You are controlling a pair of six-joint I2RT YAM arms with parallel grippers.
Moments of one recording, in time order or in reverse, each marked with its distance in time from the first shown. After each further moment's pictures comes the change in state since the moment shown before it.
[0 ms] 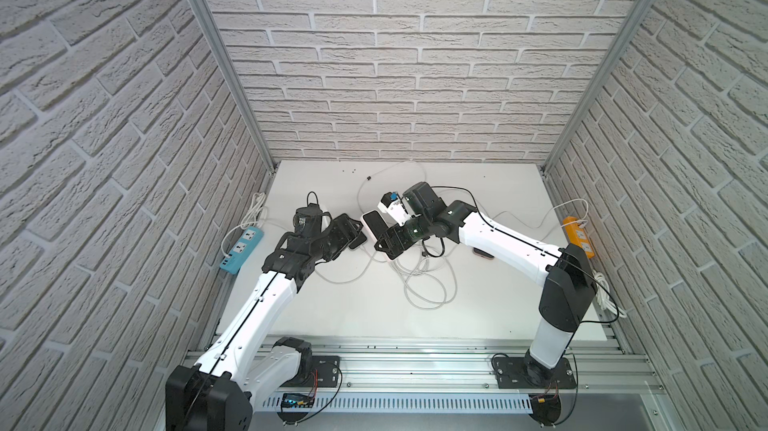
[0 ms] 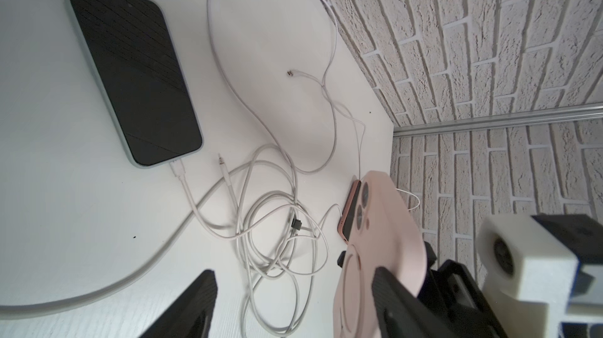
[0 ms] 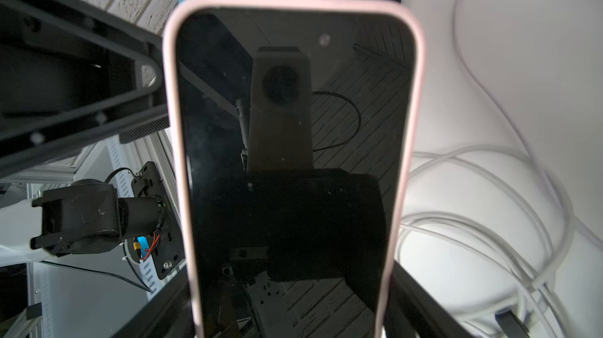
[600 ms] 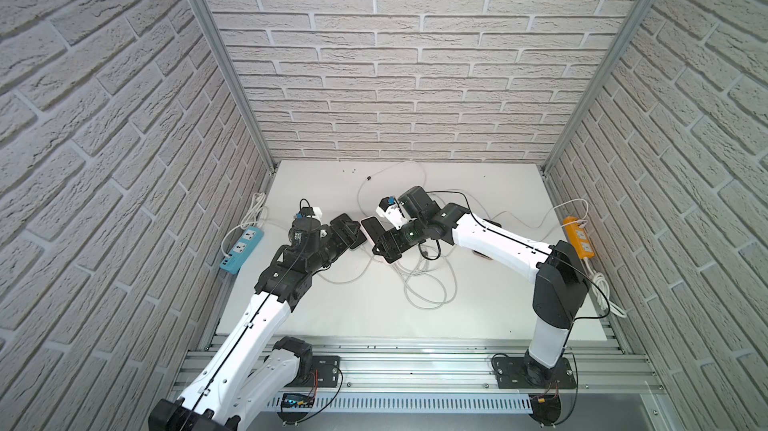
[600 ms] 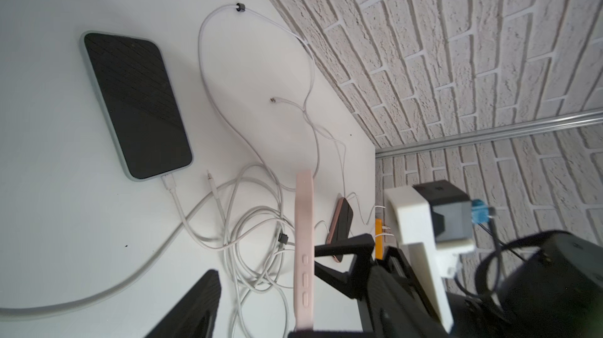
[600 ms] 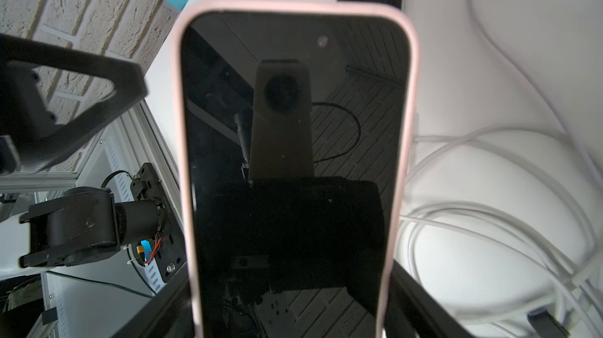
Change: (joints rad) left arm -0.081 -0.108 -0.053 0.042 -0.139 -0.053; right arm 0.019 0.042 -0.001 -0.004 0.003 0.053
